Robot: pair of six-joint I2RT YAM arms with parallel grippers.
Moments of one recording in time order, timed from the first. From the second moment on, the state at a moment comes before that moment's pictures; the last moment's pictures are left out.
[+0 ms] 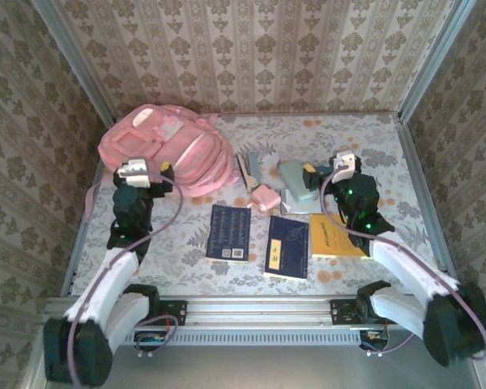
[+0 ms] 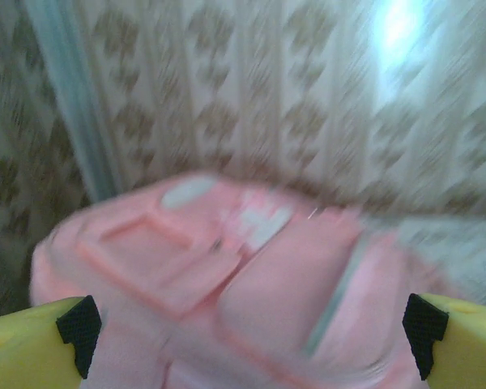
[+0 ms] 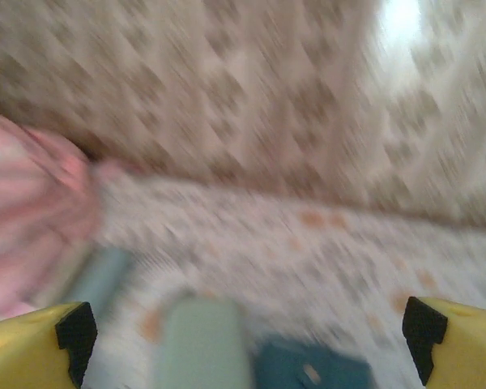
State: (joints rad) left arm -0.20 0.83 0.49 0.33 -0.17 -0.02; right arm 0.34 1.00 0.56 0.37 0.10 -0.03
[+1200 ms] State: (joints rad) left arm -0.16 0.68 0.92 -1.03 -0.19 -0.62; right arm 0.70 2.27 2.03 -0.65 -0.09 0.93
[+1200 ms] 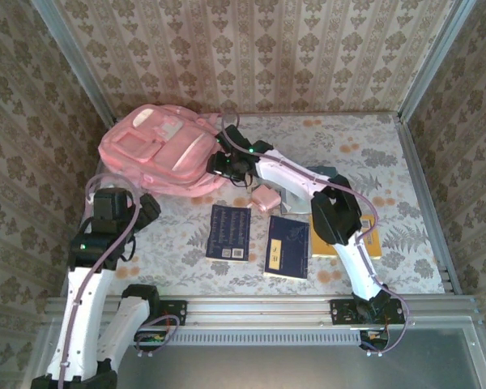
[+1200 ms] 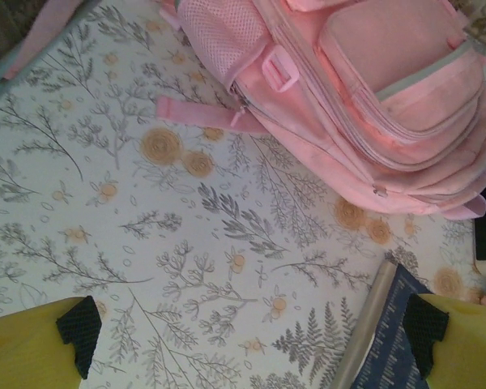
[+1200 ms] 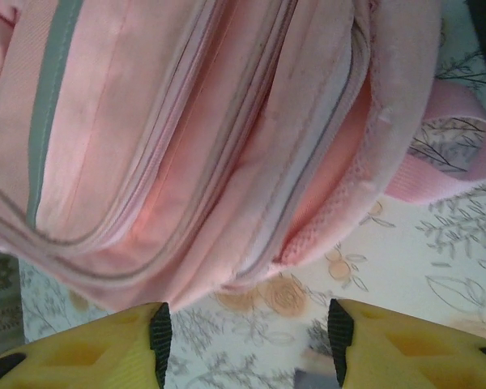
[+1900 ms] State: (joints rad) left arm -0.18 0.68 0.86 -1.02 -0.24 -0.64; right arm 0.67 2.54 2.30 -0.66 -0.12 1.10
